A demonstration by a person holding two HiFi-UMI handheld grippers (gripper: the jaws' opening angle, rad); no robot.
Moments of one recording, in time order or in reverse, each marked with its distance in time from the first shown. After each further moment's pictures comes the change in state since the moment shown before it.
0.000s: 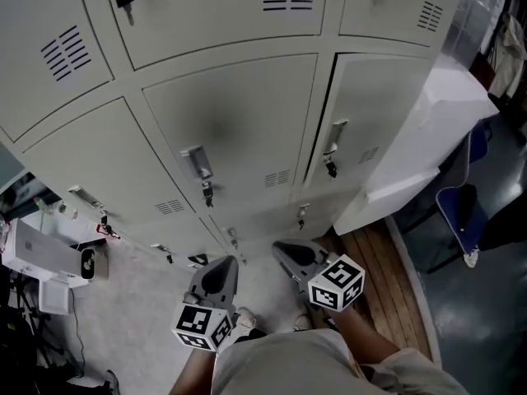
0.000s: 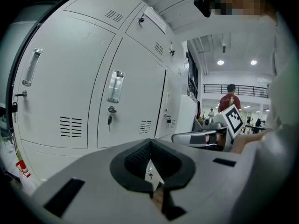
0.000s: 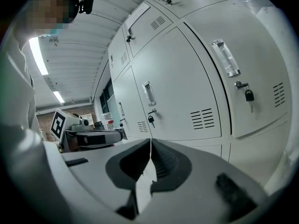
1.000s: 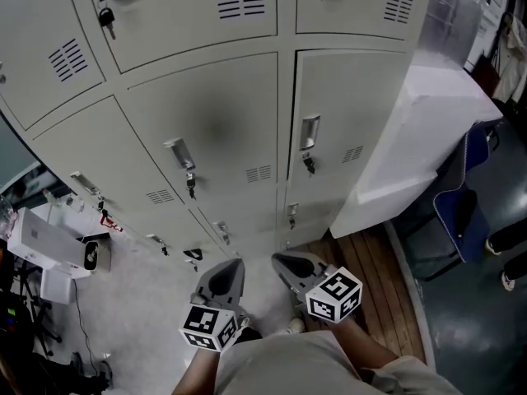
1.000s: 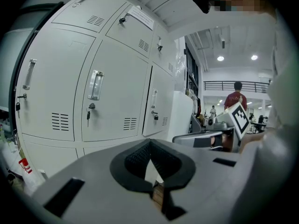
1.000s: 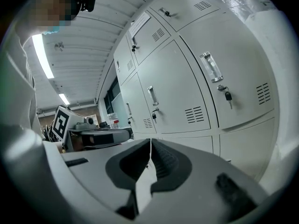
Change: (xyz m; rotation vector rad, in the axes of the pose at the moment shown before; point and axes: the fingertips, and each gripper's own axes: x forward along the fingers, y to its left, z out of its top) left arm 0.006 -0.084 -0.015 0.031 0.012 0.033; right arm -0.077 0.006 -0.022 0.007 -0.005 0.047
